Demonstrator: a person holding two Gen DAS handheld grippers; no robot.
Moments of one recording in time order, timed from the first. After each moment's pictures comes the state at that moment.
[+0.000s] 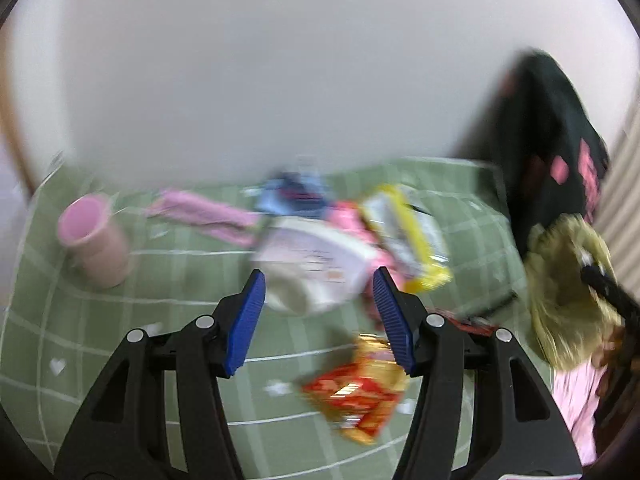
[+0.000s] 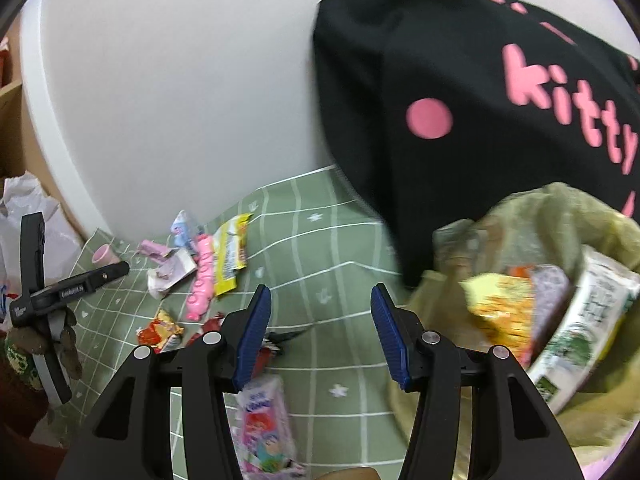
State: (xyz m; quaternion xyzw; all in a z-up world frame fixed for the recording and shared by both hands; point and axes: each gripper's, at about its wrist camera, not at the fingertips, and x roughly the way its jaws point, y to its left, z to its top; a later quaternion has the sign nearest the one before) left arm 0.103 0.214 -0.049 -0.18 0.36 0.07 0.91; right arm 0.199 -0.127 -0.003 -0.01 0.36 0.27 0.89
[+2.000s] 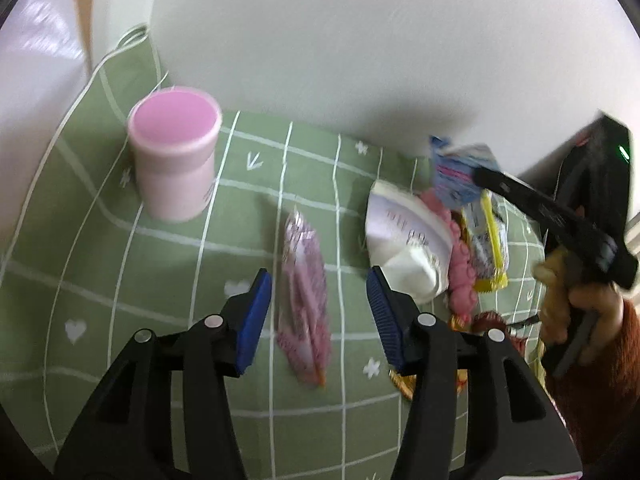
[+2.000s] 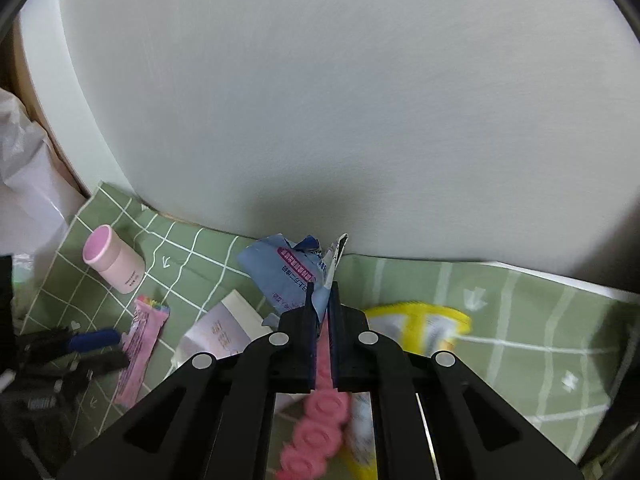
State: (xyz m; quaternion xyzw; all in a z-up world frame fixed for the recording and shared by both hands) left arm 0.093 0.295 -0.089 -0.29 0.42 0.09 0.86; right arm 0.283 0.118 -0.034 -0.14 0.41 0.38 0.82
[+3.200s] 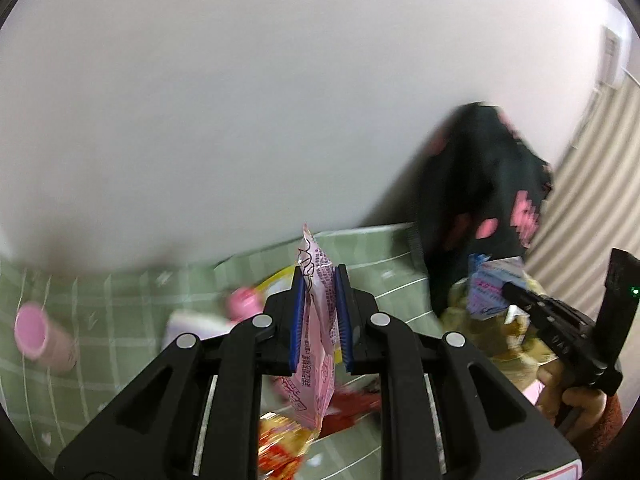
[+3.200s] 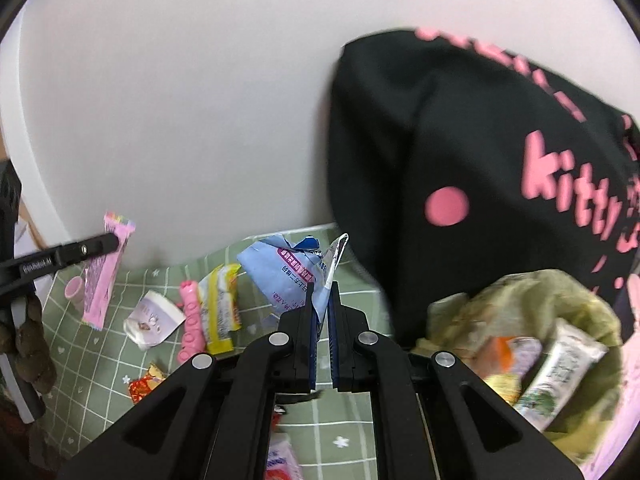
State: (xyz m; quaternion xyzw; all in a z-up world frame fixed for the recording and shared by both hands) left arm 0.171 0.183 0.048 -0.18 0.32 -0.07 0.93; right arm 0.210 -0.084 0.051 -0.06 0.33 0.19 0.93
